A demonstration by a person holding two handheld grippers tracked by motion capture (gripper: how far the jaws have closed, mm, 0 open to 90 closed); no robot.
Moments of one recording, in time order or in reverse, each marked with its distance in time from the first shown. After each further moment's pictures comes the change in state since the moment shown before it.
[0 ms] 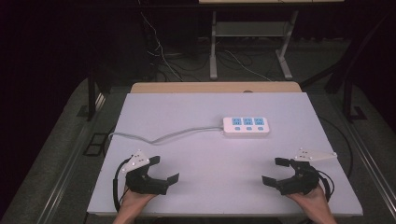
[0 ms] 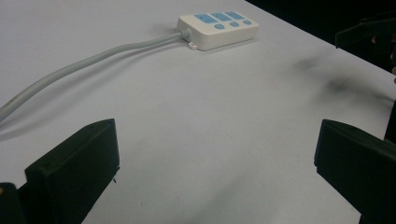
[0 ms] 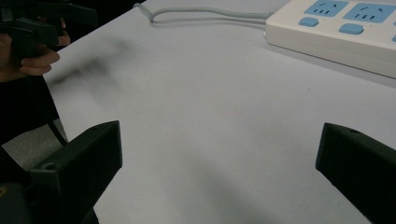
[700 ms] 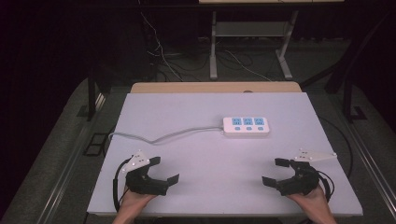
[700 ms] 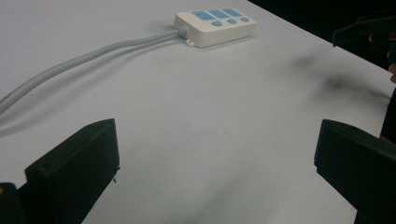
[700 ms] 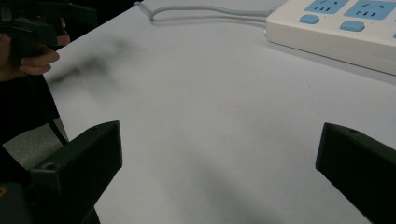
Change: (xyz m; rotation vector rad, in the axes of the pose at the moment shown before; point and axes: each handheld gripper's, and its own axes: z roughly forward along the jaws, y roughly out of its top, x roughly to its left) left arm 0.000 -0.001 0.000 0.009 -0.010 -0.001; right arm 0.000 -0.001 0.000 0.005 0.001 0.004
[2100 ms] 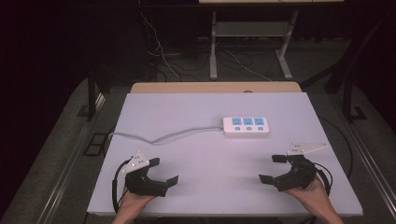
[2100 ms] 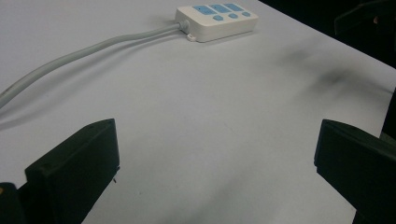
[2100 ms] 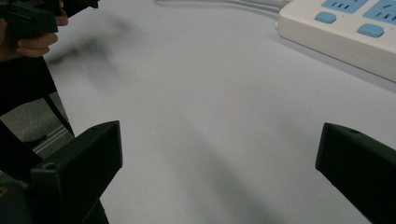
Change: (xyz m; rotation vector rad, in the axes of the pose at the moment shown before) left arm 0.000 -0.003 -0.001 0.014 0.003 0.002; right arm 0.006 0.026 0.005 0.116 0.005 -0.048
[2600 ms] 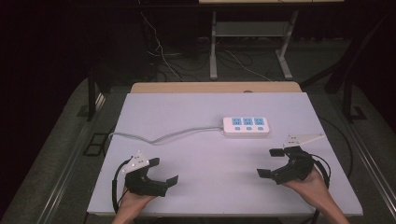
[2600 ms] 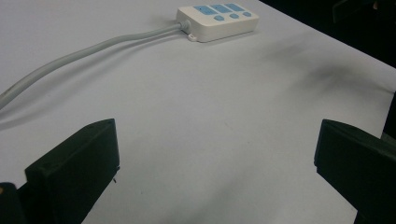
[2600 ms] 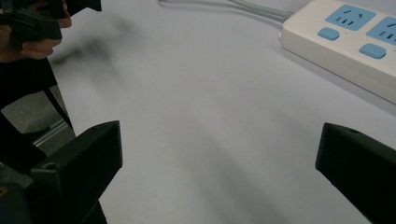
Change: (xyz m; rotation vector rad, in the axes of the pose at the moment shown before) left arm 0.000 0.000 0.000 -0.001 0.003 -0.001; right arm -0.002 0.023 0.002 0.040 0.017 -0.021
